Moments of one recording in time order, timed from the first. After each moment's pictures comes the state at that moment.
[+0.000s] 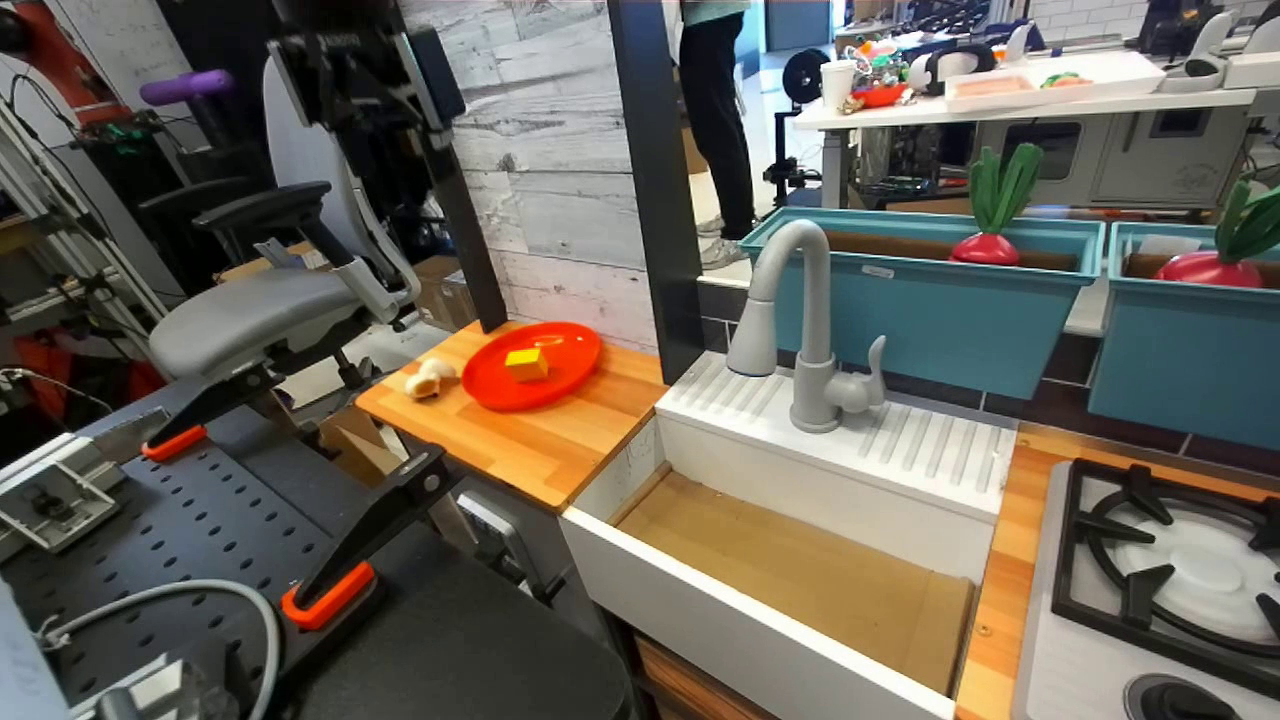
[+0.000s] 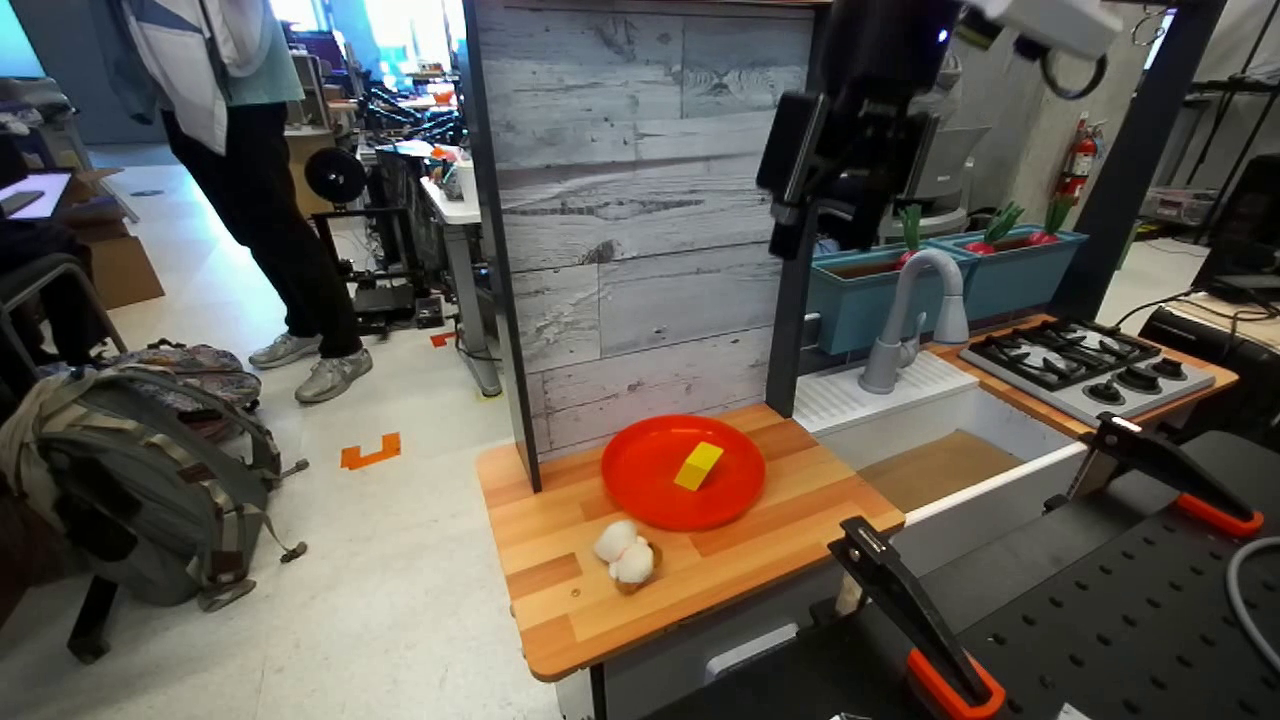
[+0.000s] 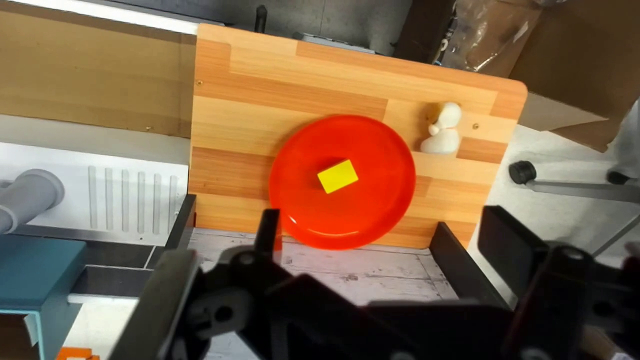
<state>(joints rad) 0.15 0.15 -0.04 -2.40 0.20 2.60 -0.29</state>
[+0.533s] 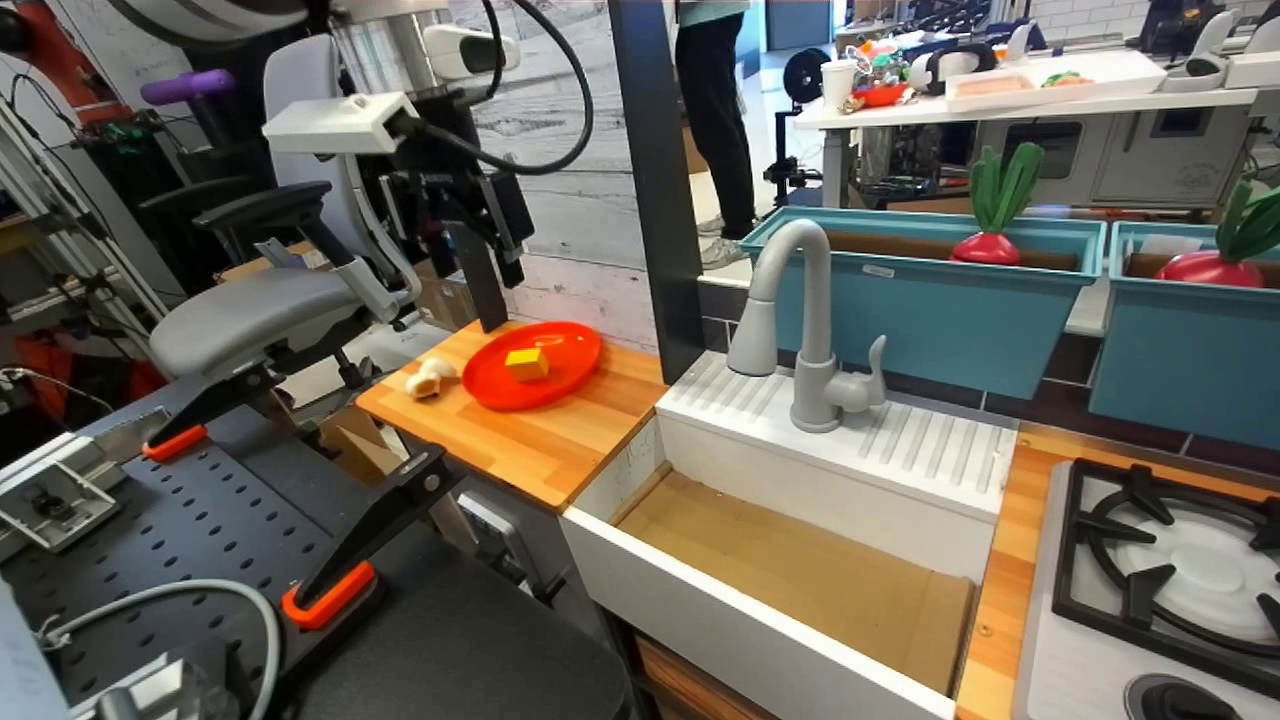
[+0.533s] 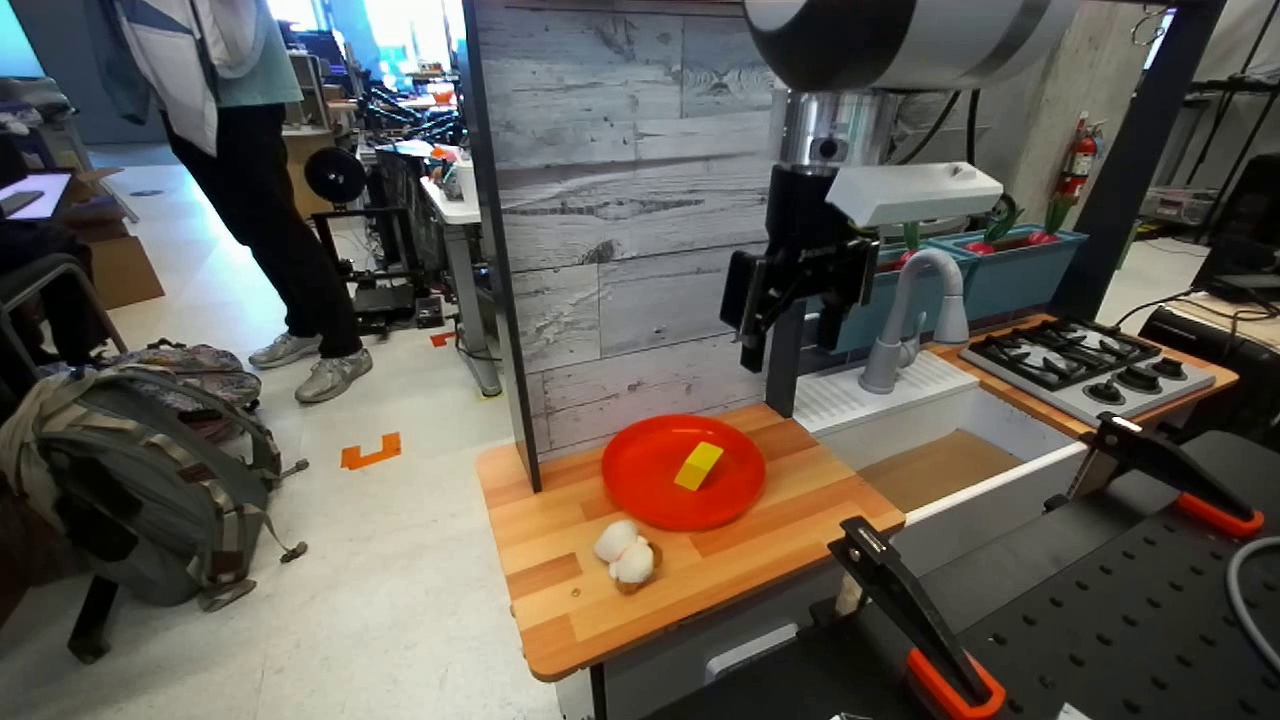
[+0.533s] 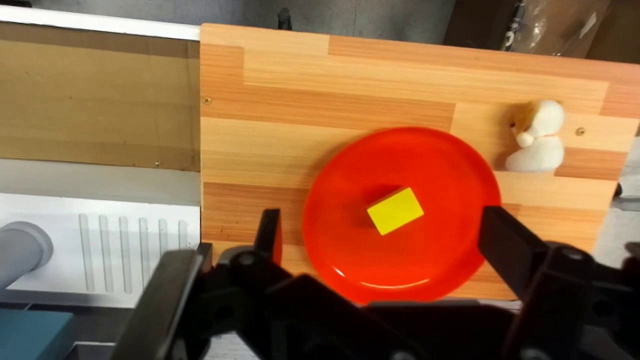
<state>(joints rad) 0.12 0.48 -0.02 -2.22 0.06 2.70 -0.09</state>
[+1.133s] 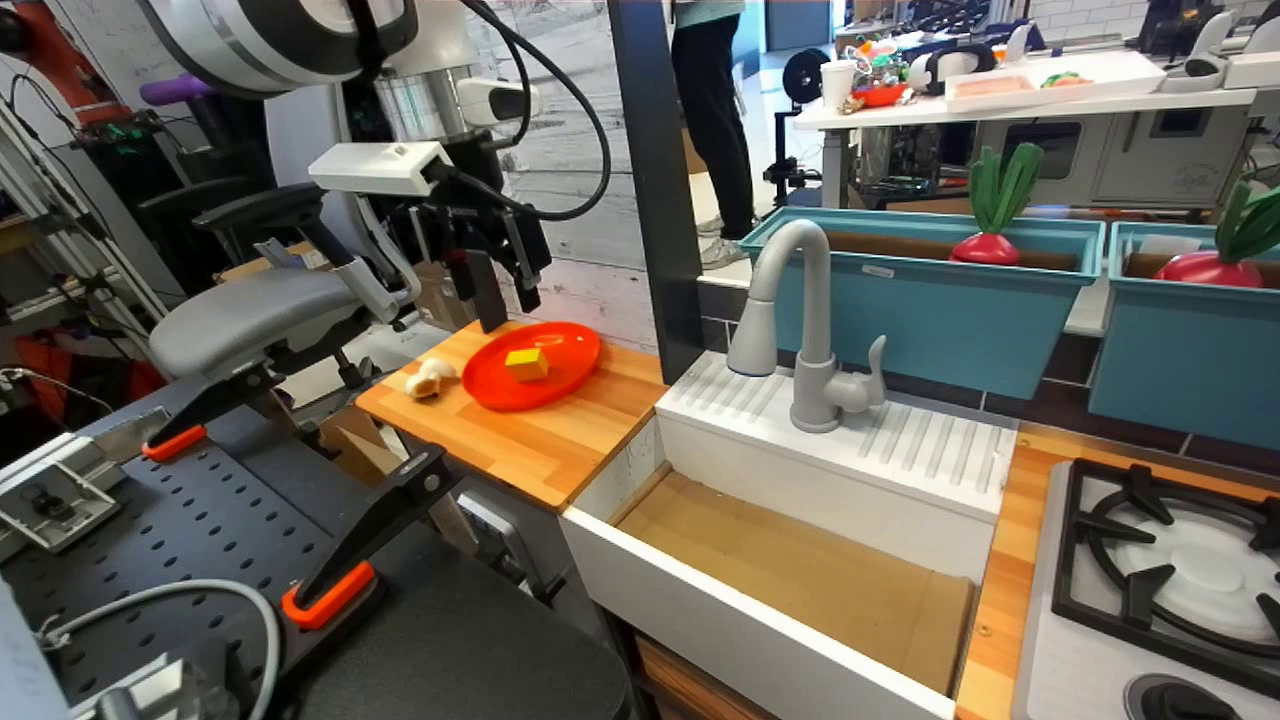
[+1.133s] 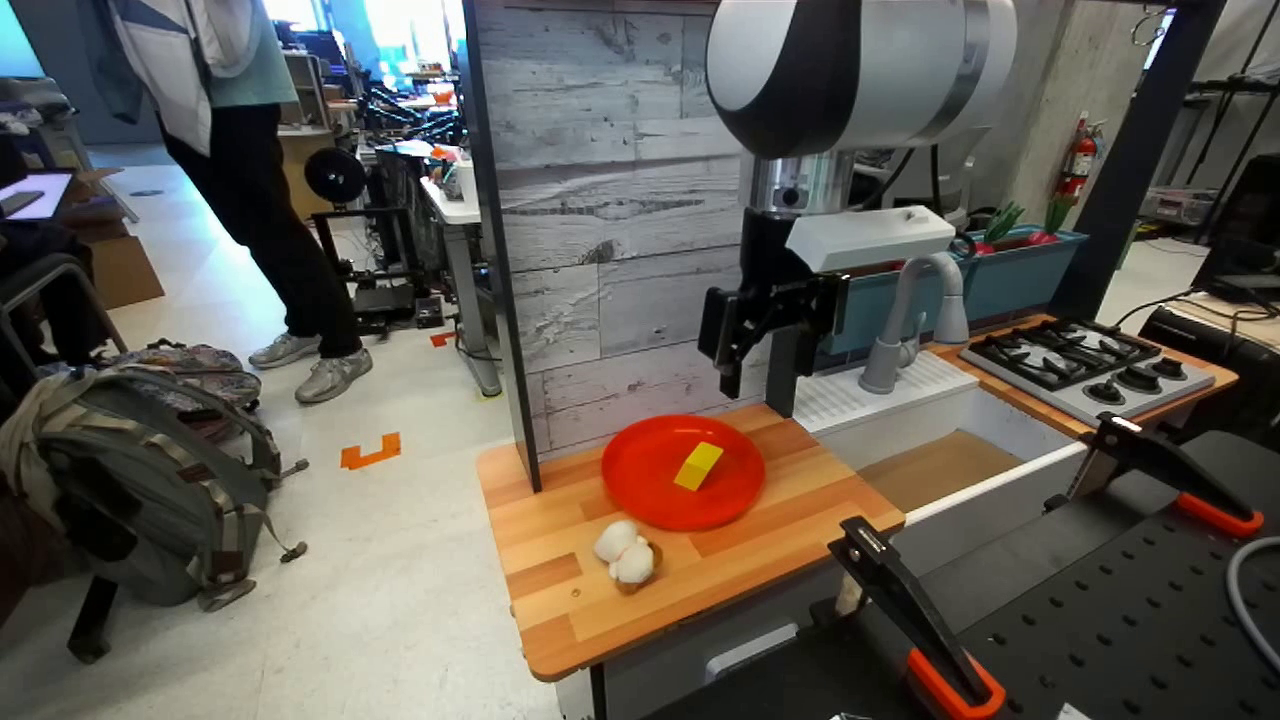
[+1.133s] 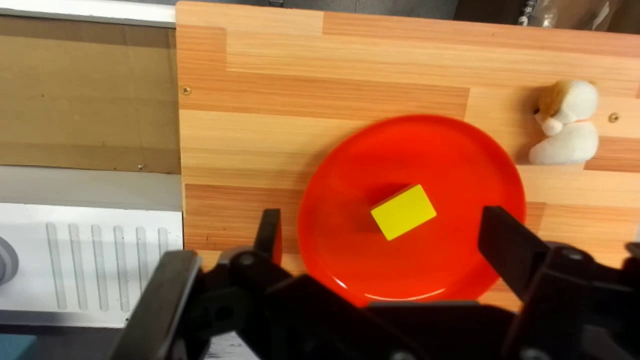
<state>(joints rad) 0.12 0.60 -0.01 -2.11 0.04 2.69 -0.05</state>
